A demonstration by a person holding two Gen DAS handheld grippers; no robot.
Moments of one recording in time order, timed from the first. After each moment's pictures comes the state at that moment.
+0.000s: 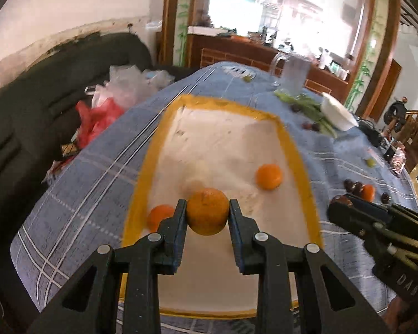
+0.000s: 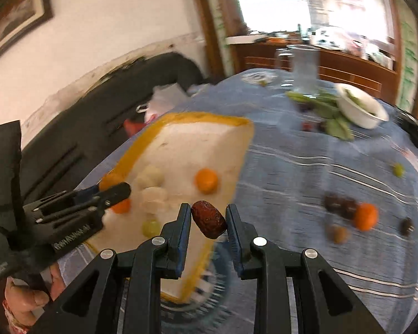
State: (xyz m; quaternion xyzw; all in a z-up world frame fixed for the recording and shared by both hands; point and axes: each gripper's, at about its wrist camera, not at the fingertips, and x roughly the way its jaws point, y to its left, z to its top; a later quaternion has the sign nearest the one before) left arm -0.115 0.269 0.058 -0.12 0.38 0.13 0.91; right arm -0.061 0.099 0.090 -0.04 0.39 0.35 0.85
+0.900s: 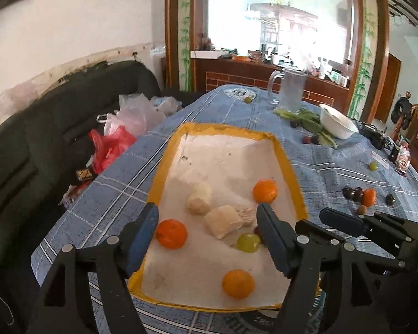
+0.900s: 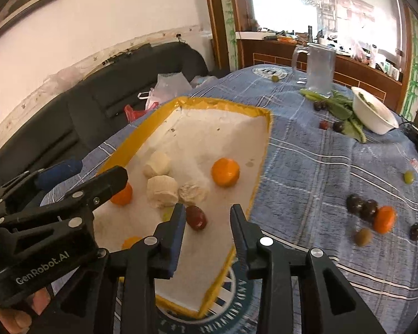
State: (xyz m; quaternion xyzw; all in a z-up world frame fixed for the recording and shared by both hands) left arm -0.135 0.235 0.091 -0.06 0.33 0.16 0.93; right arm -0.067 0.106 0.076 -0.06 0.39 0.33 0.86
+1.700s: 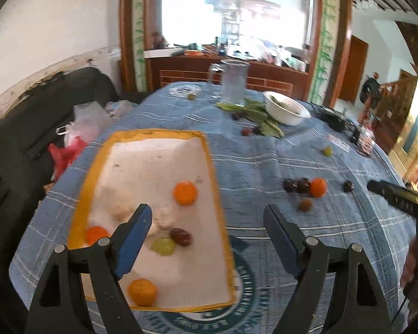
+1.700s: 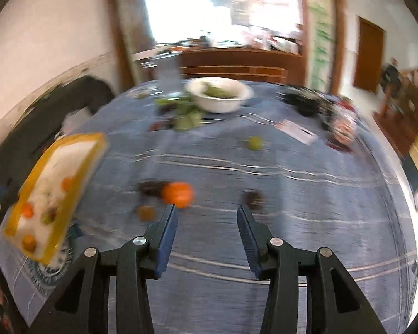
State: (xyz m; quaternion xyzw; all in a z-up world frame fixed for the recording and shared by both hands) left arm -0.105 0.153 0.098 -0.04 0.35 0.05 0.93; right arm -0.016 -0.130 0.090 0.02 0.39 0.13 0.91
